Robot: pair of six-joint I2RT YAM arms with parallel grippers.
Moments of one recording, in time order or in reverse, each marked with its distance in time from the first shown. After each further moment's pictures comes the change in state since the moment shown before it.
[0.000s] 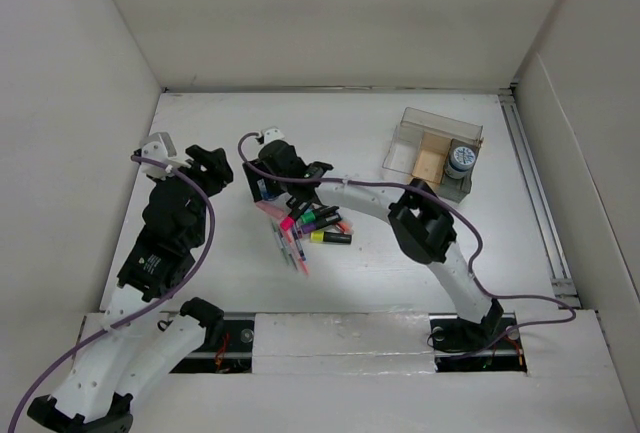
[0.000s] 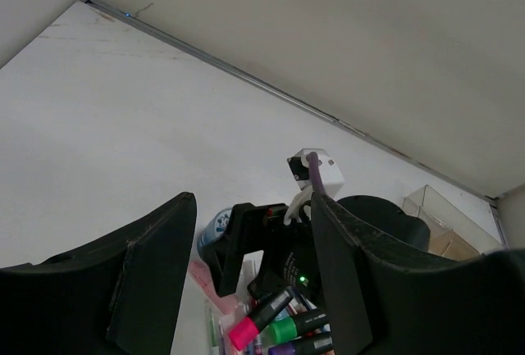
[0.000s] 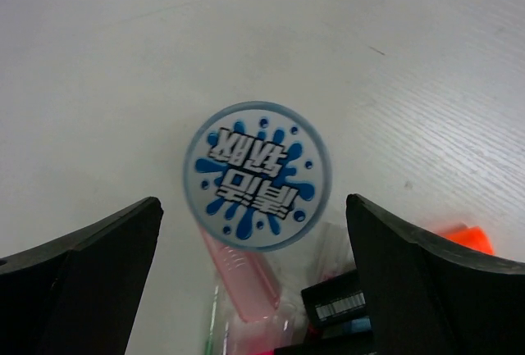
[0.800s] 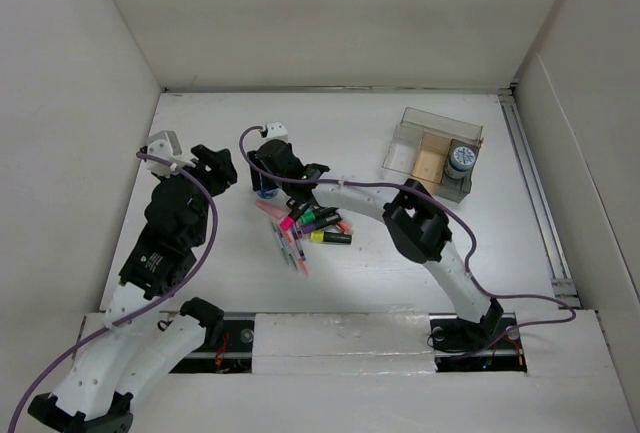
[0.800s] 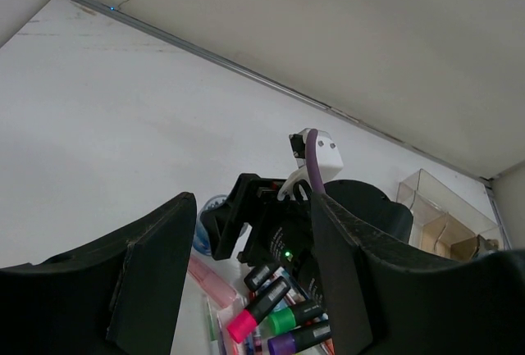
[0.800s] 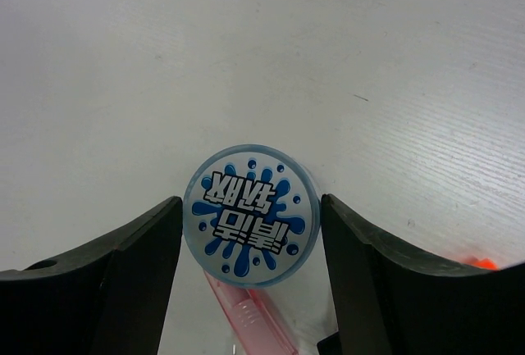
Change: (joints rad) left arm 0.000 0.008 -0.003 0.006 0.050 0.014; right arm 0.005 0.055 0.030 0.115 0.134 0.087
